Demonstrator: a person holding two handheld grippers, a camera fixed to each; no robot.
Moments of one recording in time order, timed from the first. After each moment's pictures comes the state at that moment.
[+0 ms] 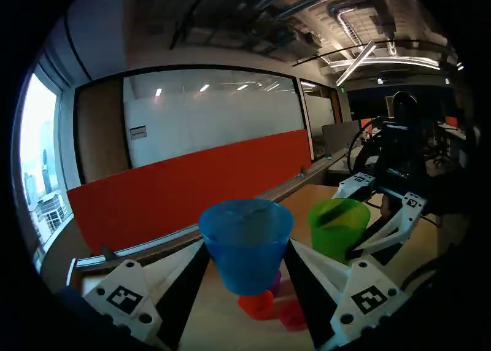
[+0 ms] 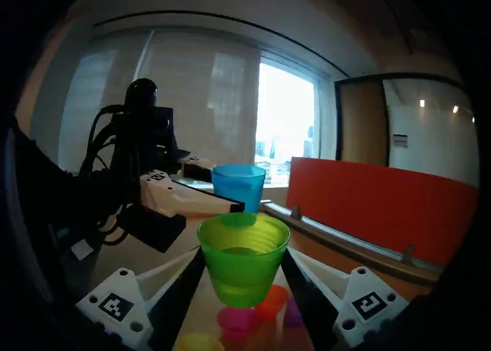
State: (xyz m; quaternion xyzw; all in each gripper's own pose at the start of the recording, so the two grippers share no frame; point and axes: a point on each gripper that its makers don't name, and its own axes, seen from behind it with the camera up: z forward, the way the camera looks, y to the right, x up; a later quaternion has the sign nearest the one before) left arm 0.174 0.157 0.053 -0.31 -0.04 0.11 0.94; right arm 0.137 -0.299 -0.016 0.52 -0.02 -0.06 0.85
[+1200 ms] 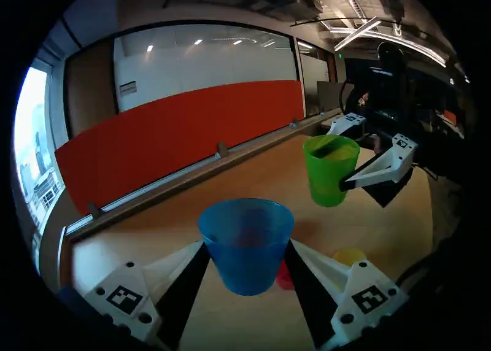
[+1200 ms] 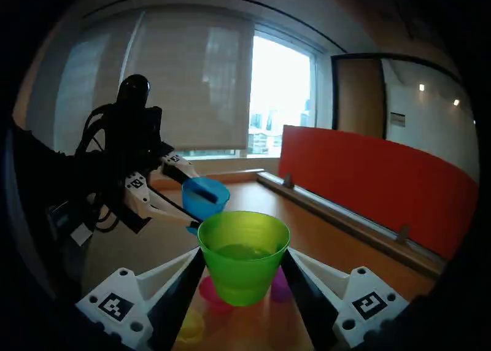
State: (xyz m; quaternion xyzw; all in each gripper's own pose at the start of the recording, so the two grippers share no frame) left arm 0.071 0.144 0.044 -0.32 -0.17 0.13 0.92; right arm 0.089 -0.256 0.009 0.51 -0.10 -0.09 0.85
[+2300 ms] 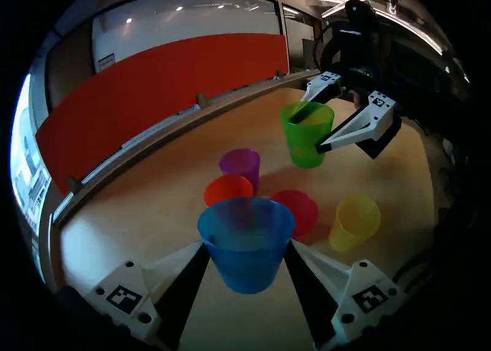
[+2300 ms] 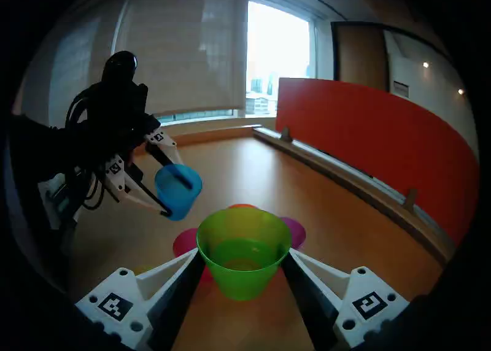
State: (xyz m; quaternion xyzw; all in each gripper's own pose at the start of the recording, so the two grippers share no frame) left arm -0.023 0.134 0.029 -0.35 -0.28 0.18 0.88; right arm 0.002 -0.233 0.038 0.50 -0.20 -0.13 0.83
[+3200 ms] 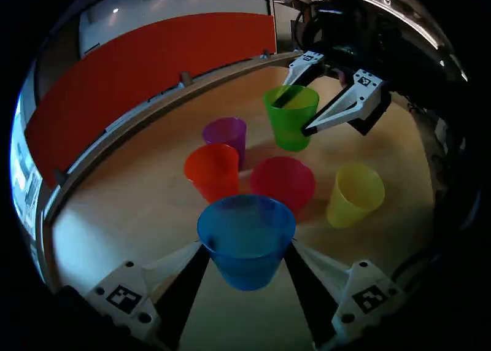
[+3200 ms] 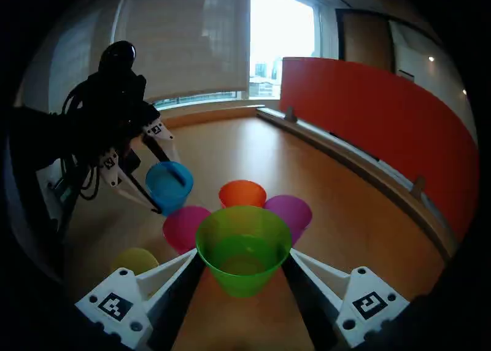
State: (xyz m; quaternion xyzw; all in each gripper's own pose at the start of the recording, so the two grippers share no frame) left arm -0.067 0.134 0.021 -0.38 -0.32 0.20 0.85; right arm -0.036 -0.231 0.045 0.50 -0.24 -0.15 0.82
